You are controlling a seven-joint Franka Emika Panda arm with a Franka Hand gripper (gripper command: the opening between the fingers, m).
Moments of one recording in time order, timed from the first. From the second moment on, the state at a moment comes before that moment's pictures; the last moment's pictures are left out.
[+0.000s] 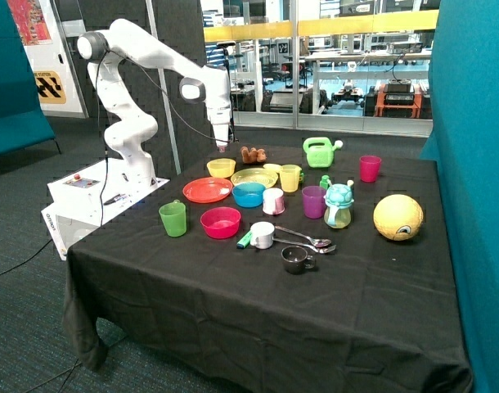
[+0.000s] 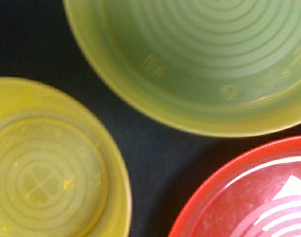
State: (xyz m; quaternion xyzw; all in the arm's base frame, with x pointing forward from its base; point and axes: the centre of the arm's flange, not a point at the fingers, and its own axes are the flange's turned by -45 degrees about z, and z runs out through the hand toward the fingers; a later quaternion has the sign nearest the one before) arm 0.419 0.022 0.404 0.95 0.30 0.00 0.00
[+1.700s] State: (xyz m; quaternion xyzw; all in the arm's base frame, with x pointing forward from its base) arm 0.376 0.041 0.326 0.93 0.36 0.00 0.00
